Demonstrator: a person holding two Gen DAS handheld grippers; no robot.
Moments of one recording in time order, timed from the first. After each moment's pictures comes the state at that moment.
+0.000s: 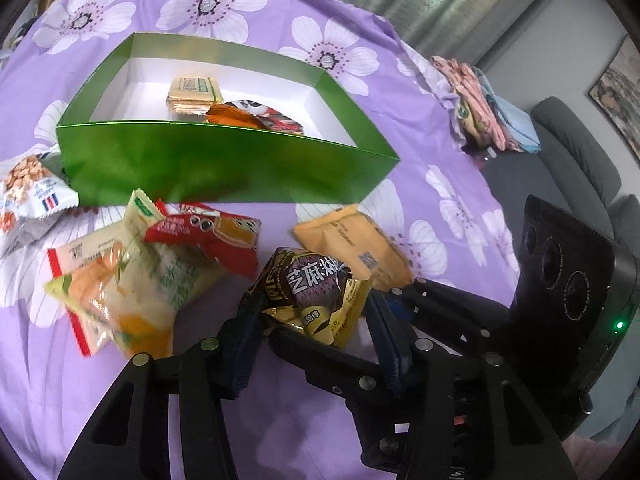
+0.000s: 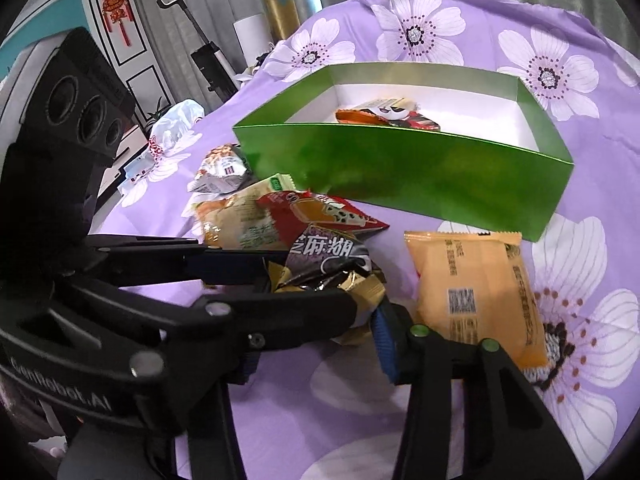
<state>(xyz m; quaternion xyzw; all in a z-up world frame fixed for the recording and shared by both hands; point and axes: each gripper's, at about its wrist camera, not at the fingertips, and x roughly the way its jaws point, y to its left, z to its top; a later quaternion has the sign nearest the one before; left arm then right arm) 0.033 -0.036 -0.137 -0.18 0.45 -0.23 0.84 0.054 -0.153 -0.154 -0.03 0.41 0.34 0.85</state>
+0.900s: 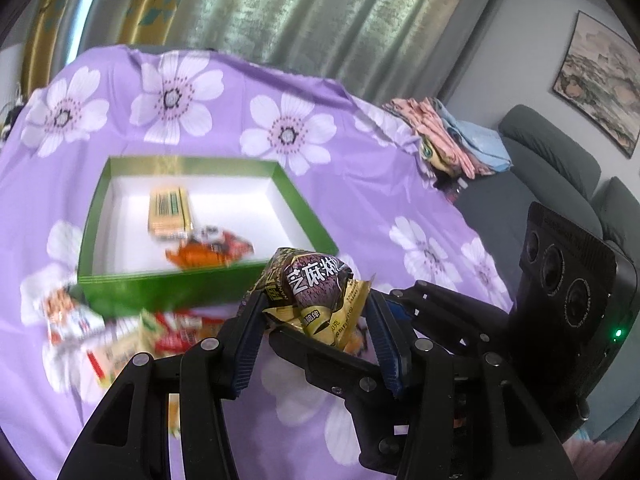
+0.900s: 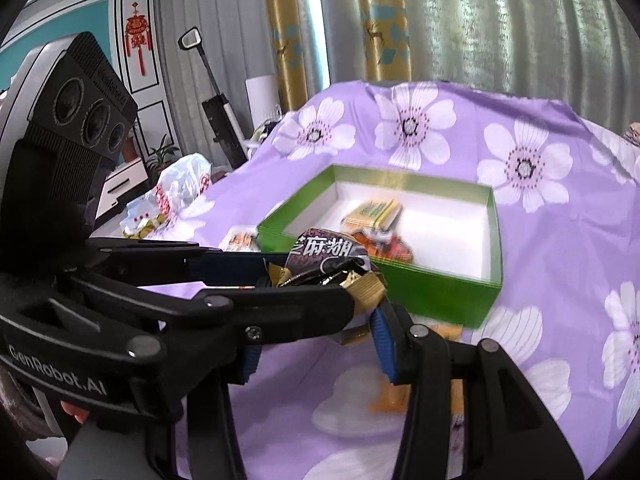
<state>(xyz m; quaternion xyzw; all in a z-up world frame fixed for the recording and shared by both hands) 0.050 -0.046 -0.048 -0.14 0.36 -0.24 0.89 0.044 -0.165 -0.075 -0.04 0.30 0.33 0.90</state>
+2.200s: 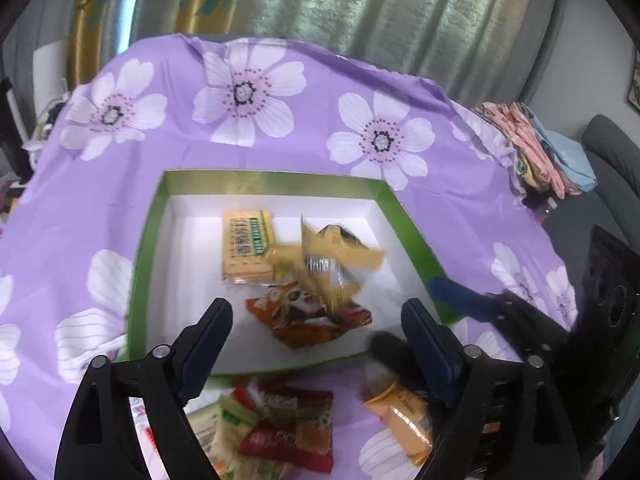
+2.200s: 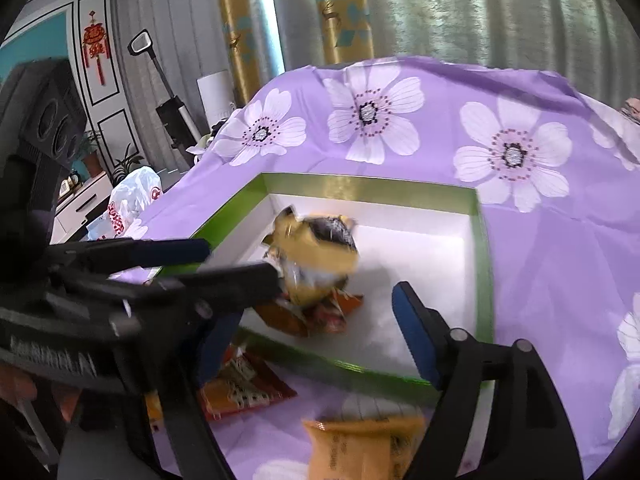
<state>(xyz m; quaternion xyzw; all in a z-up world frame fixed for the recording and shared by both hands) 0.128 -0.019 -0.075 -0.11 0.39 -0.10 0.91 0.140 -0.164 -0.098 -0.02 0.32 0.28 0.90</state>
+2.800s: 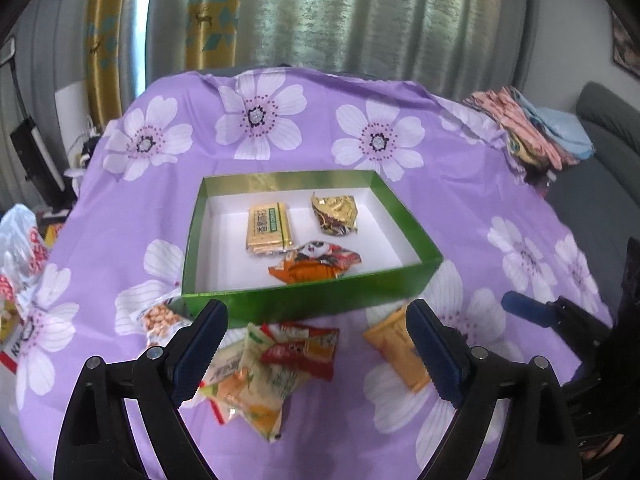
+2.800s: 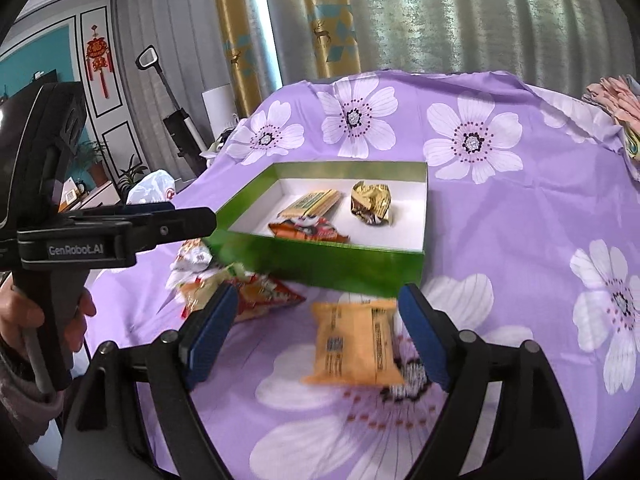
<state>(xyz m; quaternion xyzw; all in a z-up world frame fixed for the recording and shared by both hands) 0.043 -0.038 -0.052 -0.04 0.36 -0.07 0.93 0.041 -0.223 -0.083 -0.01 0.31 0.27 0.91</state>
